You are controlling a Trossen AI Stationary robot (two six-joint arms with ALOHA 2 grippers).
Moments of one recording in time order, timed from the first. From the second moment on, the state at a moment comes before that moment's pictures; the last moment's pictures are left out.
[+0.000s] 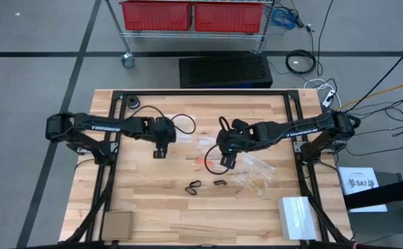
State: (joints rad) left arm 0.20 1.36 0.77 -0.57 -0.13 0.29; right arm 0.11 1.59 1.39 -0.89 0.31 0.37
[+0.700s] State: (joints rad) left arm 0.20 1.58 0.71 -0.39 -0.26 0.31; right arm 0.11 1.59 1.39 -0.89 0.31 0.35
